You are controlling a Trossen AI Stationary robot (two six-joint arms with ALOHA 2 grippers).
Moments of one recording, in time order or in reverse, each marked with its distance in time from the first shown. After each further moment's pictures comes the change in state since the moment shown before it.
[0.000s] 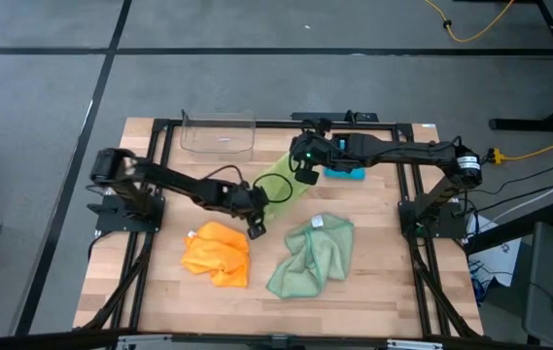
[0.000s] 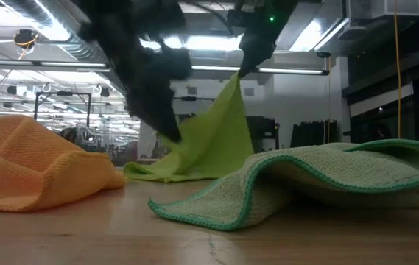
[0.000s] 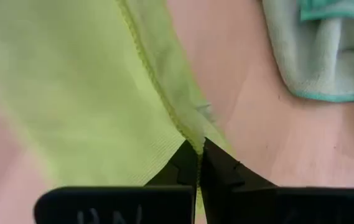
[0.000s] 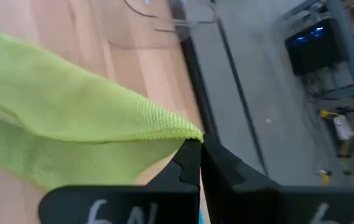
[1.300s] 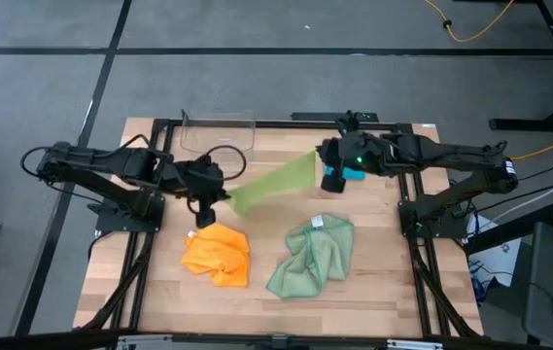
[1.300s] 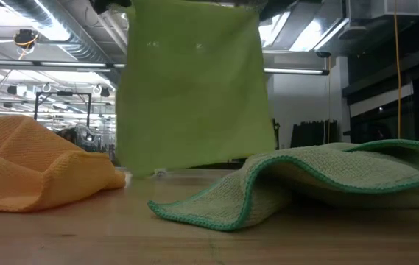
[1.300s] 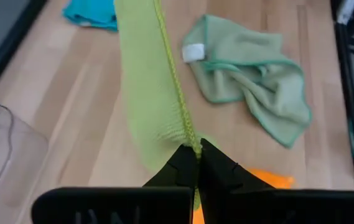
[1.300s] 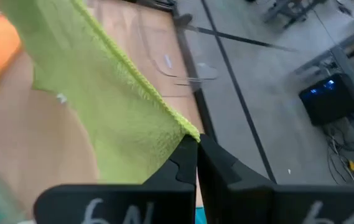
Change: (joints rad) left arm -0.106 -0.500 0.300 -0.634 -0.006 0.133; right arm 0.151 -0.289 0.001 -0.091 -0.072 0.028
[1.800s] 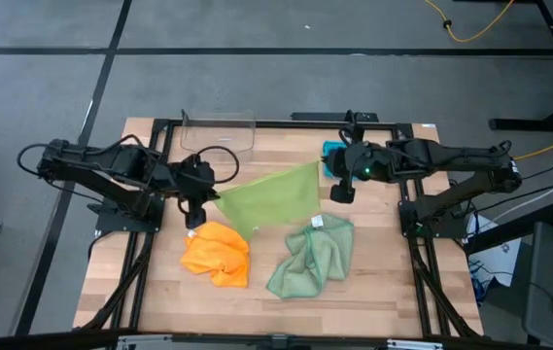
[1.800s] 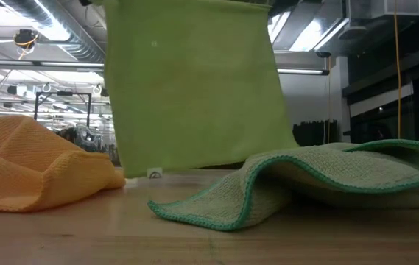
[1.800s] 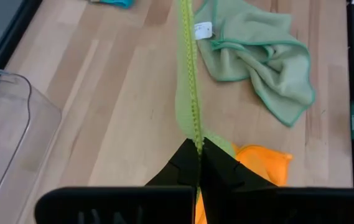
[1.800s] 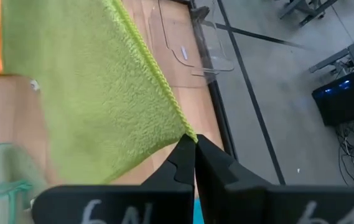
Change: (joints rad) left arm -0.043 -0.007 0.085 -0.182 -0.025 -0.082; right arm 0.058 -0.030 0.000 -0.094 -0.007 0.054
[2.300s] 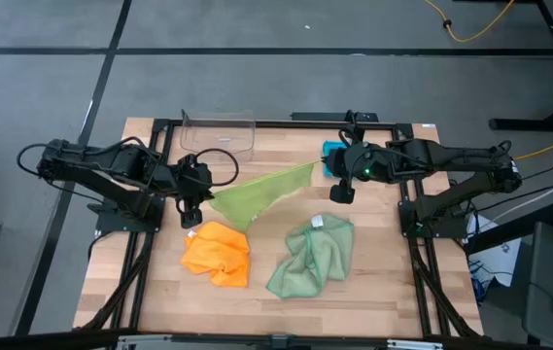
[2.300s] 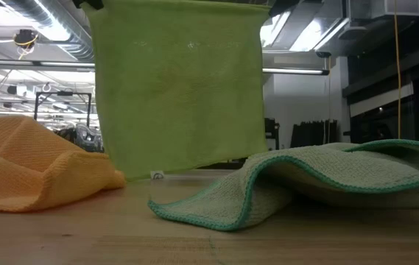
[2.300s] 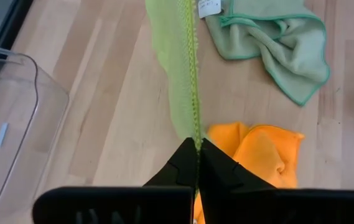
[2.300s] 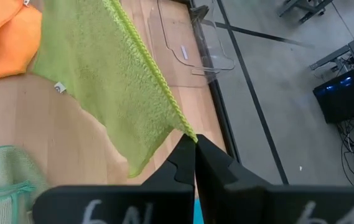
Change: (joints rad) left arm 0.000 -0.003 0.000 -0.085 0.006 0.015; right arm 0.000 0.000 0.000 -0.004 0.004 0.018
